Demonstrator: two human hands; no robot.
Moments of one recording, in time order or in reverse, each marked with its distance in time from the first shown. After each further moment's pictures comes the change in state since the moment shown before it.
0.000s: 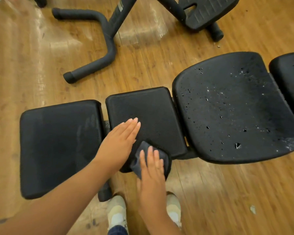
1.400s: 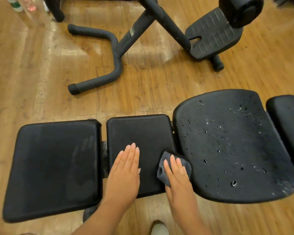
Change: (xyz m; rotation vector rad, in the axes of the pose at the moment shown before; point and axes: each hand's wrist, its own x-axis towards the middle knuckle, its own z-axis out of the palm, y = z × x) left_hand 0.003 0.053 0.006 -0.207 0.071 -0.383; right_hand 0.070 0.097 -0.054 -0.113 -0.132 -0.181
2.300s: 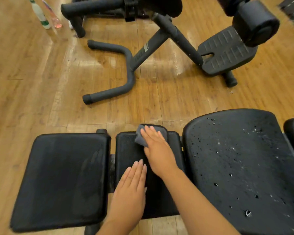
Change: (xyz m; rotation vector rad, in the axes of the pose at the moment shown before) left_hand 0.000 -0.004 0.005 -0.006 -0.005 0.014; right_hand 0.159 -0.068 -0.030 0.092 -0.040 -0.266
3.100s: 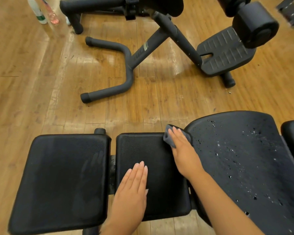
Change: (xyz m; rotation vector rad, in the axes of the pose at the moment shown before) left_hand 0.001 0.002 -0.003 -0.036 -0.005 -0.017; right_hand -0.021 0.054 -0.027 0.042 0.008 0.190
